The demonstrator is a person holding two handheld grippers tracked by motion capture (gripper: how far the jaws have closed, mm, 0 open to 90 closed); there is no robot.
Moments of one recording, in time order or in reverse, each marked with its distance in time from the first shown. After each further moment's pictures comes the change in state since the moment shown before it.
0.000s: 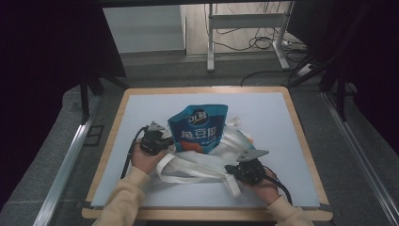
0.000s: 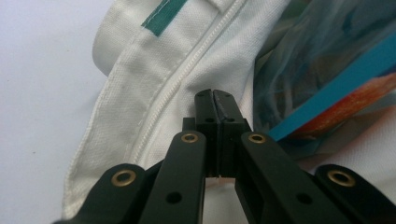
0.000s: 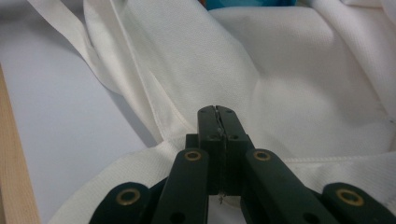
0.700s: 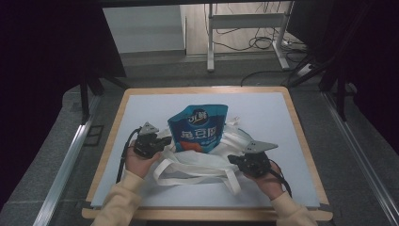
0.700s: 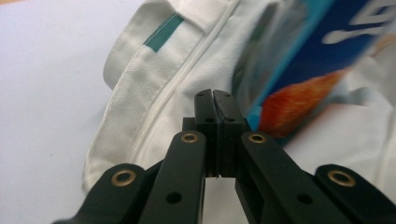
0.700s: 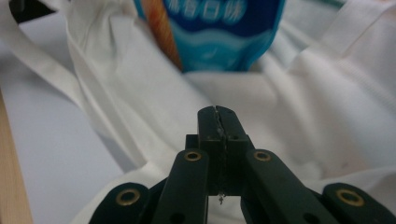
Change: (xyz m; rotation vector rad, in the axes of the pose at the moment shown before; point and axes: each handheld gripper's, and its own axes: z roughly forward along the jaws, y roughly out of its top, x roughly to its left) left arm -0.009 -0.004 -0.037 -0.090 -0.014 0.043; right arm -0.010 0.022 -0.023 -0.113 -0.041 0.011
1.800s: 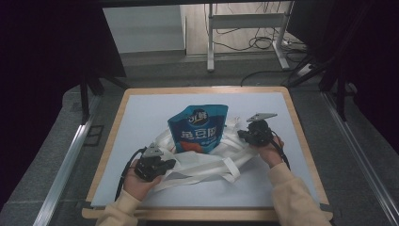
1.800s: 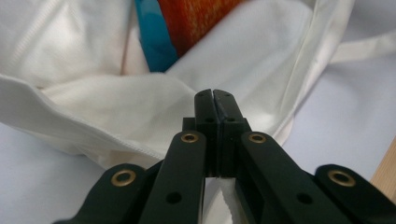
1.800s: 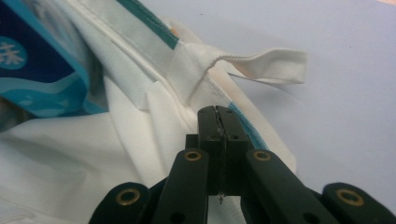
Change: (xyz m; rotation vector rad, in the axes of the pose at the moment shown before) left arm -0.039 -0.041 -0.011 0.129 -0.104 0.064; right arm -0.084 0.035 0.031 0.125 -0.165 0.116
